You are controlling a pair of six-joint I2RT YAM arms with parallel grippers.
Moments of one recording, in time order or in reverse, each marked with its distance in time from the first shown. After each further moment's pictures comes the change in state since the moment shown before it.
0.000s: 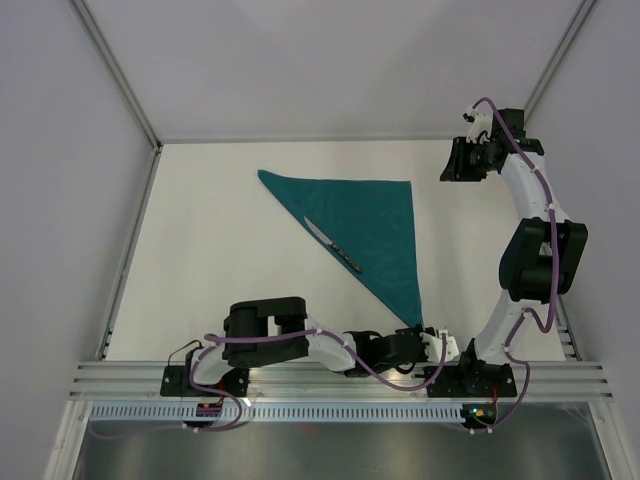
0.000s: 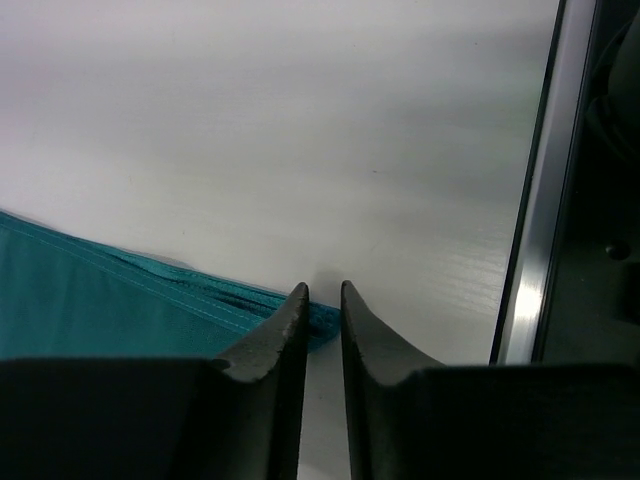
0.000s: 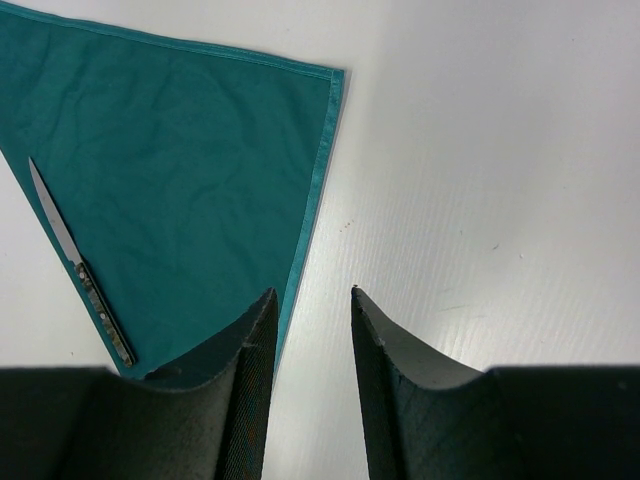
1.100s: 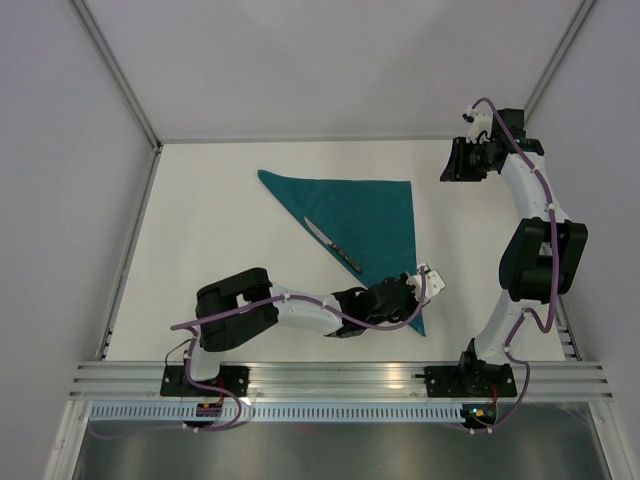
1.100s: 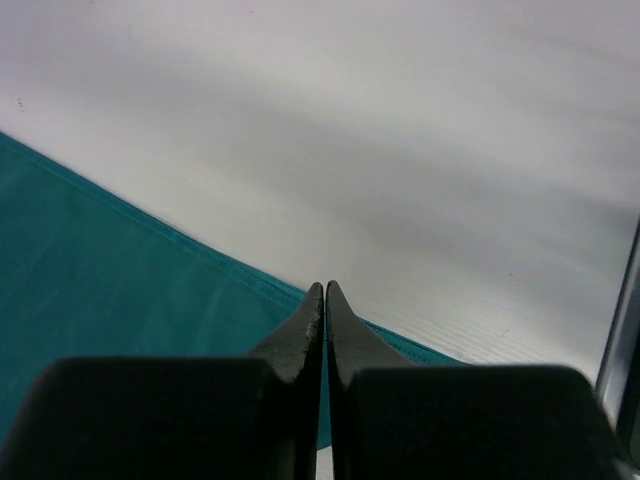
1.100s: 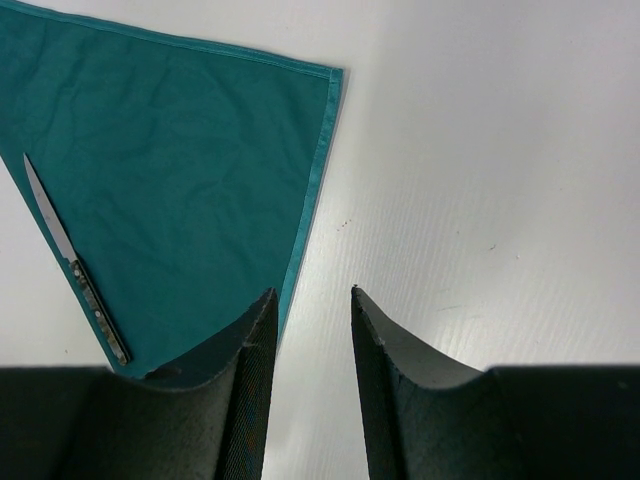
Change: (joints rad) left arm 0.194 -0.164 0.011 -0.084 0.124 -0.219; right arm 0.000 0.000 0.000 0.000 0.001 -0.012
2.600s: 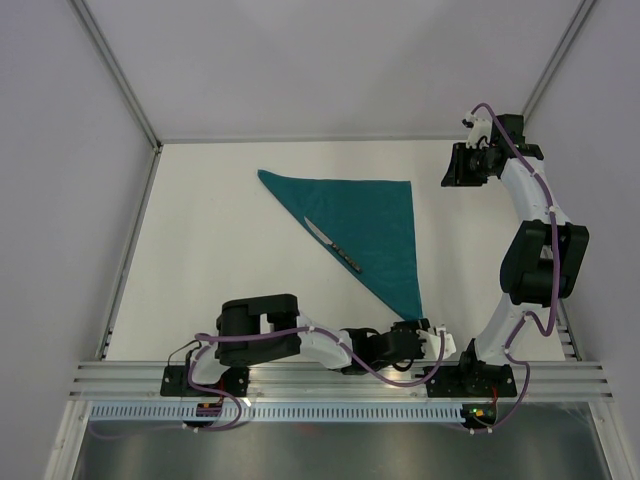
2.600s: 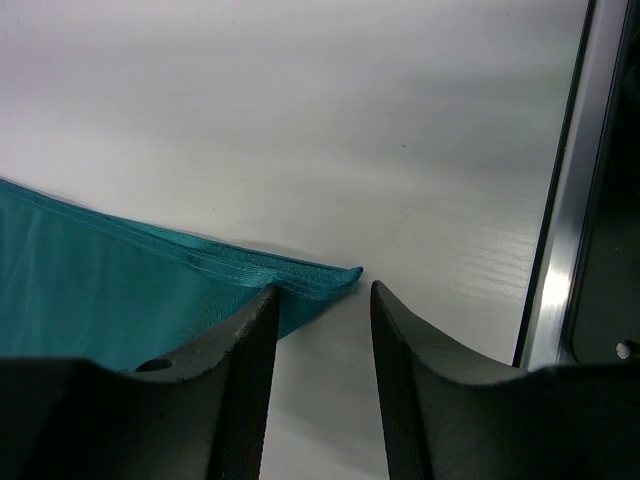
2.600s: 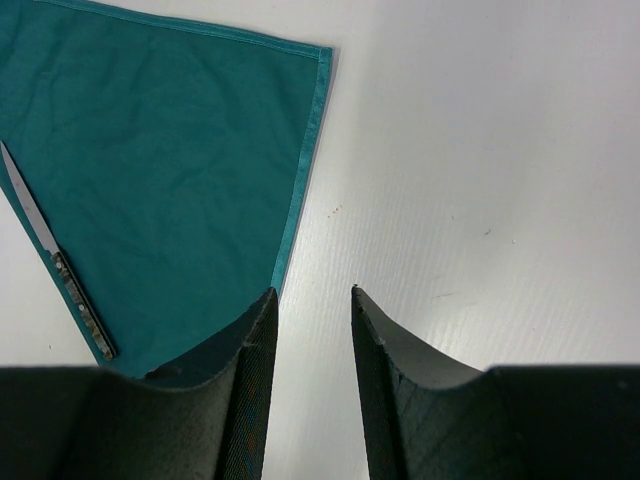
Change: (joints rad) left arm -0.186 0.116 -0.031 0.016 -0.146 0.238; right arm -0.002 -0.029 -0.066 0.026 0.019 -0.018
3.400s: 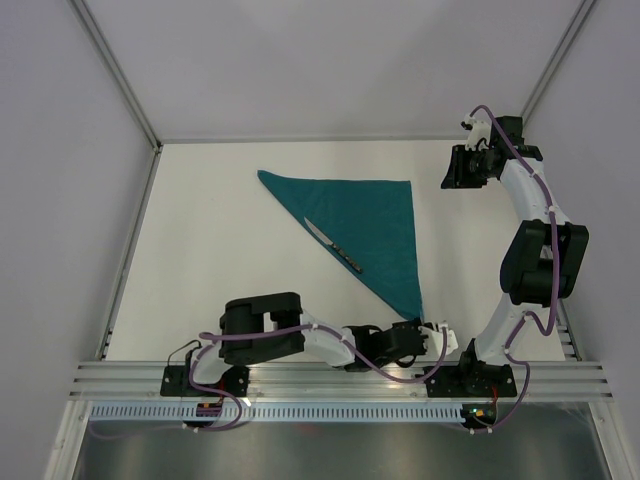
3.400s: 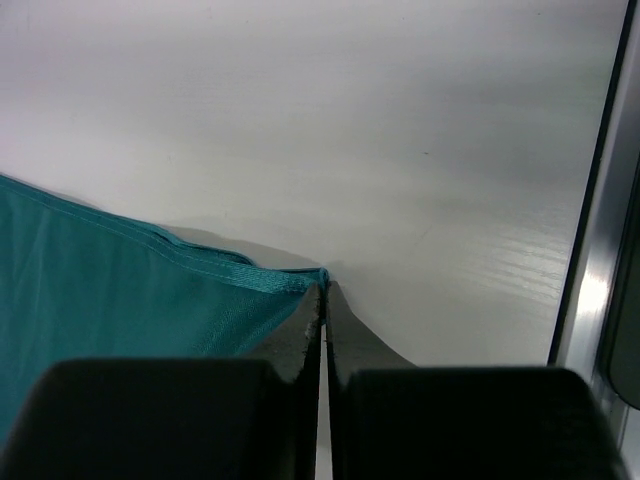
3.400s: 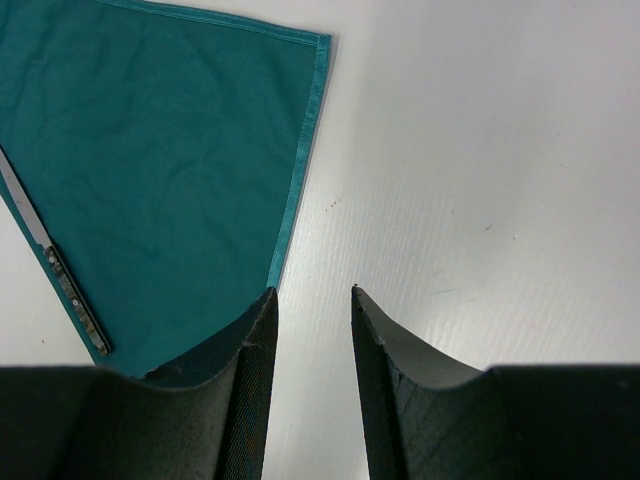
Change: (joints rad) left arm 0.013 0.028 0.032 -0.004 -0.014 0.013; right arm -0.001 0.000 -0.015 0.000 0.000 -0.015
